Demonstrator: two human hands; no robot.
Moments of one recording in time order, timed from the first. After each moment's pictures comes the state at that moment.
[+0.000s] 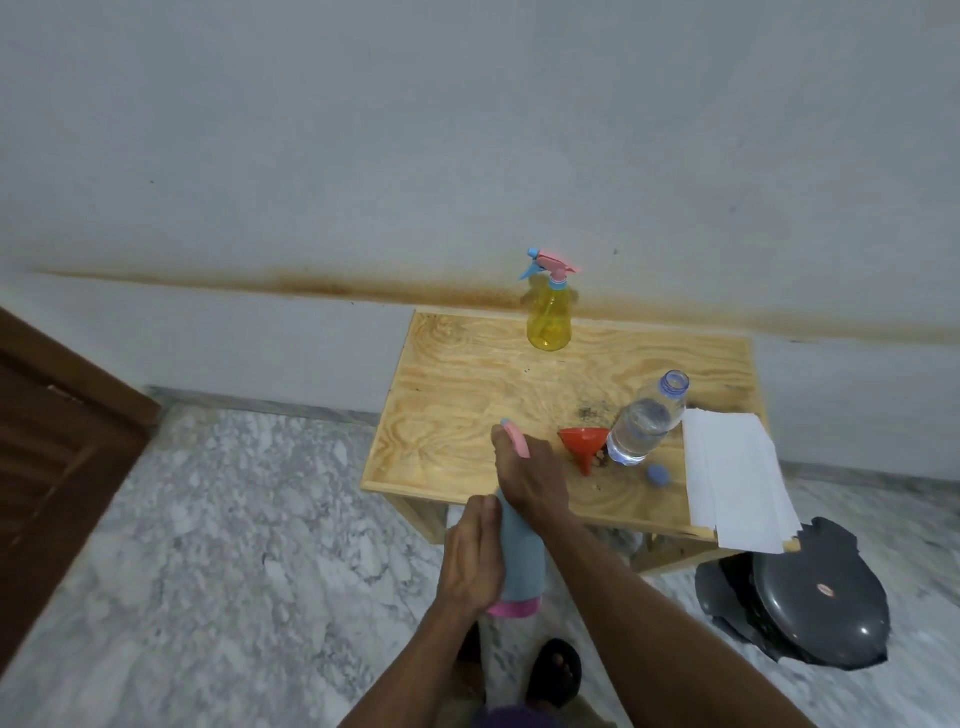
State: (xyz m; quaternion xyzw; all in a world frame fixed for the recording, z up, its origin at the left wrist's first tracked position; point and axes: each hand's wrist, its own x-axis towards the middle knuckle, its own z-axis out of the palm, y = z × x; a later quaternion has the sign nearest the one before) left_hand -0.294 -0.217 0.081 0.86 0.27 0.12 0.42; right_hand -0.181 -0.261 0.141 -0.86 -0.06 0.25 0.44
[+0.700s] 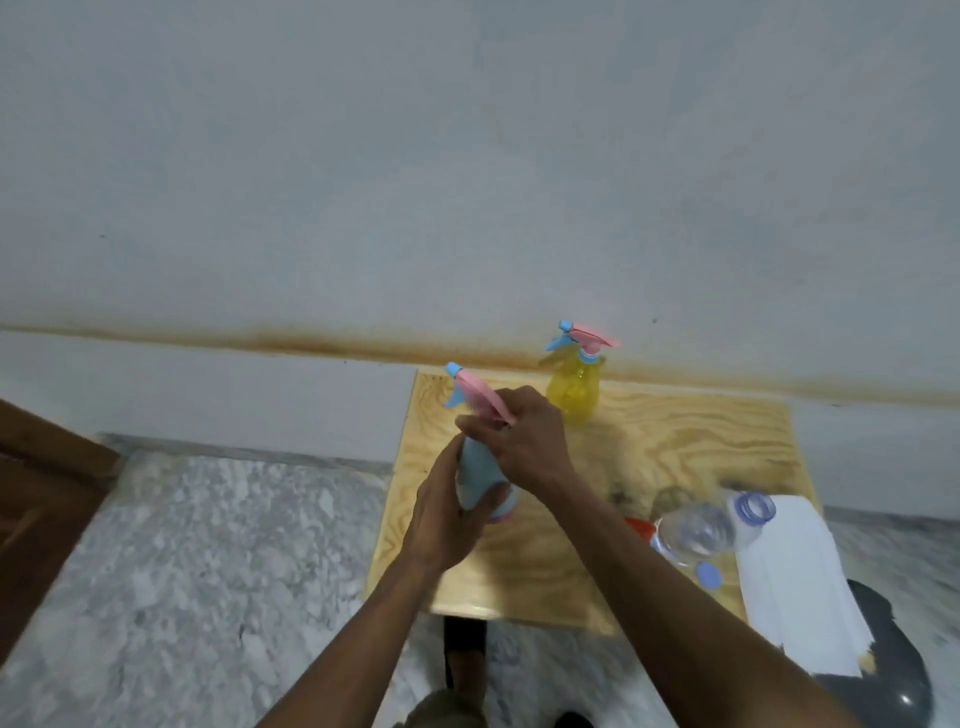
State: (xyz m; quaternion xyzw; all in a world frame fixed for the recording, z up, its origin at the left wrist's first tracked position) left_hand -0.153 -0.056 0.093 0.83 0.22 0.08 0.51; right_hand -0.050 -0.143 0.171 -0.85 -0.14 0.14 0.48
